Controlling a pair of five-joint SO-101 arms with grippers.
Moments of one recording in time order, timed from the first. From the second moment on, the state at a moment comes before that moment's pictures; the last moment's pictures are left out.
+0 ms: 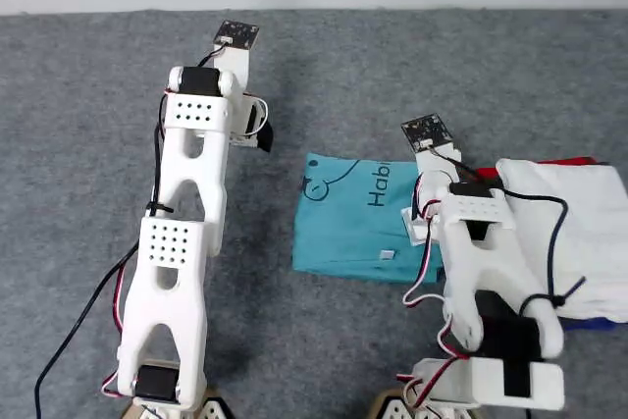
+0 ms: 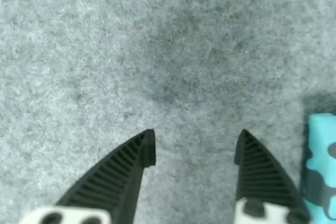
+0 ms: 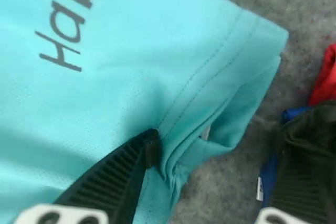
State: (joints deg) left arm 2.5 67.2 -76.3 99.4 0.3; right arm 1.1 -3.1 42.0 43.0 20.3
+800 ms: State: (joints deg) left arm 2.5 67.2 -73.2 99.4 0.3; right arm -2.5 -6.9 37.6 50.4 20.4
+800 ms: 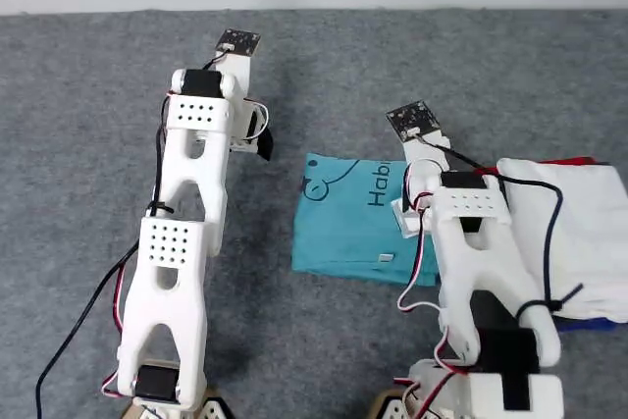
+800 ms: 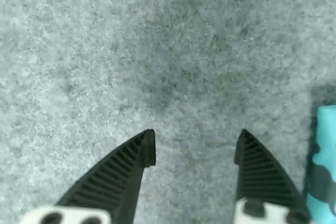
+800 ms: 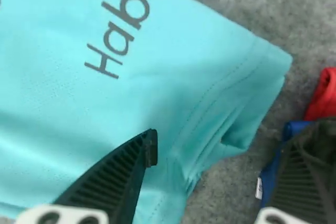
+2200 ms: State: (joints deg) left arm 2.5 67.2 -73.2 99.4 0.3; right arm 0.7 3.0 26.6 47.8 20.1
